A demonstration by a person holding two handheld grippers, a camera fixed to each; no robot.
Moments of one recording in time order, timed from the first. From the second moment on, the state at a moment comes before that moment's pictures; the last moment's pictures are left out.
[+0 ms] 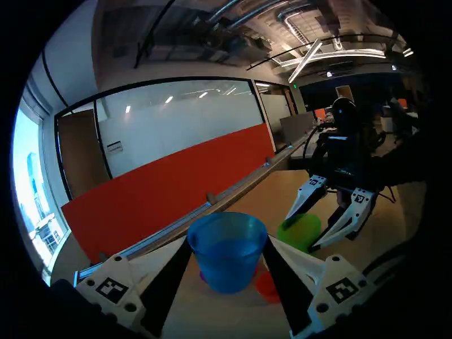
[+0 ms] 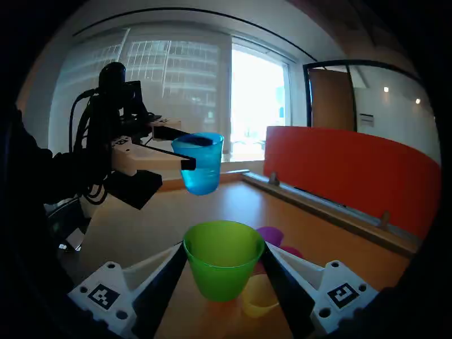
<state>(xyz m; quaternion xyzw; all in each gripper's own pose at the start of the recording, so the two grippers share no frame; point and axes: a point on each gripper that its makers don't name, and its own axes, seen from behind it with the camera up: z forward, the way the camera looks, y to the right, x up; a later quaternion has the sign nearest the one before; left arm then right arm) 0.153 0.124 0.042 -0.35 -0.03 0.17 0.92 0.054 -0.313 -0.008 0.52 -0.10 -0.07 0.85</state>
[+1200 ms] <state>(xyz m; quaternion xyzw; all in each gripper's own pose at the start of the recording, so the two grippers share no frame) 0.165 0.128 0.042 -0.33 0.01 0.24 0.91 0.043 -0.341 -0.025 0.55 -0.11 -0.06 0.83</state>
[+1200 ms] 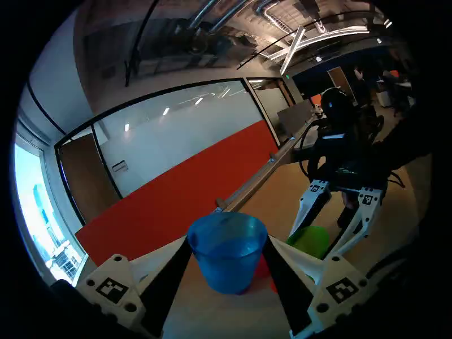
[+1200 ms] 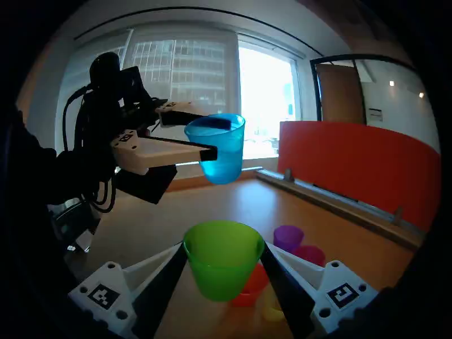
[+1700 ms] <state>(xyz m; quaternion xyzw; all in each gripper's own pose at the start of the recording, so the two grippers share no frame) 0.168 0.129 0.040 -0.32 0.02 0.26 0.91 0.042 -0.351 -0.031 0.56 -0.11 -0.06 0.82</state>
